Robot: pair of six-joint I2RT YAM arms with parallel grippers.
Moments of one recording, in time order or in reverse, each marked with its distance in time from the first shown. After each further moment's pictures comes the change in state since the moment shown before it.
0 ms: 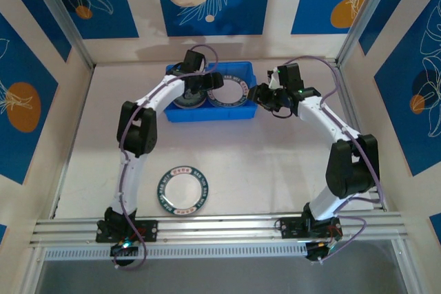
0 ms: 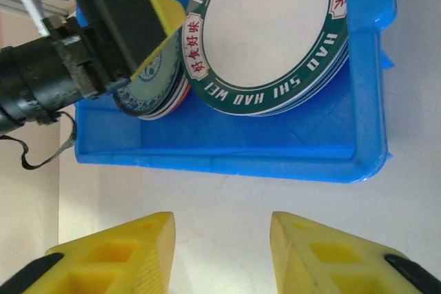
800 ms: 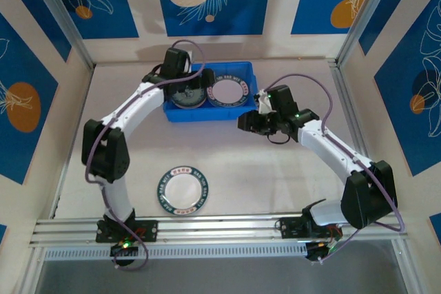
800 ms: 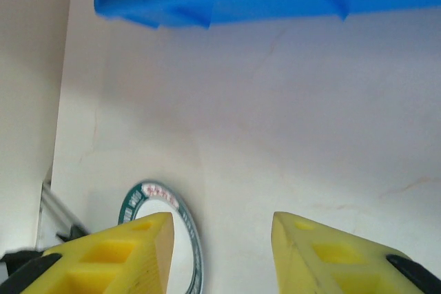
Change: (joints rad) left arm -0.008 -0.518 -0.473 0.113 -0.075 0.063; right arm 0.187 -0.232 -0.245 -0.052 -0.054 -0.072
